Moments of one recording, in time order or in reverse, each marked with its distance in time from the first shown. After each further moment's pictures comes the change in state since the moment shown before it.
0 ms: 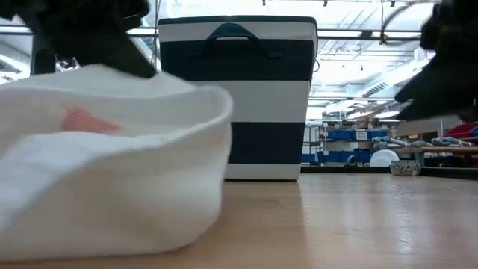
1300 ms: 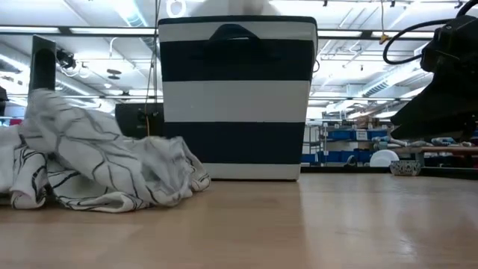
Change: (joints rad) left arm 0.904 -0.013 1.192 -0.513 0.125 0.640; right arm -0.032 0.010 -0.188 0.301 0.036 -0.143
